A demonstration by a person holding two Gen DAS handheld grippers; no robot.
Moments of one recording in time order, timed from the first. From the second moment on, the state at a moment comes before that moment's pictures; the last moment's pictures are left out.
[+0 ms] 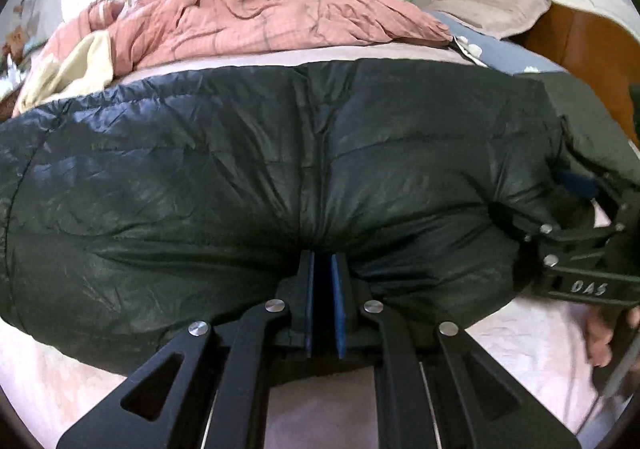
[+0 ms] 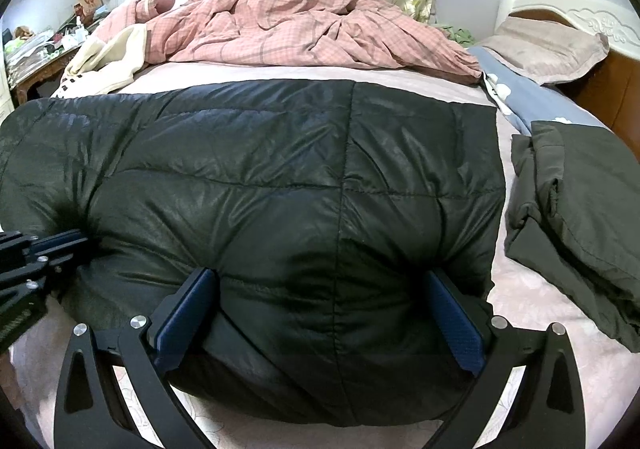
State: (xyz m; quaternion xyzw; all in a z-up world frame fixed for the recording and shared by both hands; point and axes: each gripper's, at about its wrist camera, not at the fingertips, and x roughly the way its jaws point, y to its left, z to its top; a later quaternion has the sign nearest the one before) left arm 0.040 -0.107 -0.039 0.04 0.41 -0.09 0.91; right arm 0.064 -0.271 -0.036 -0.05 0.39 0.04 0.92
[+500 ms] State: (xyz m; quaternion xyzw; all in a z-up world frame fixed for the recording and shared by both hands) left arm 0.029 -0.101 -0.043 0.03 0.37 -0.10 0.93; right arm 0.032 -0.289 0.000 0.03 0.34 0.04 0.94
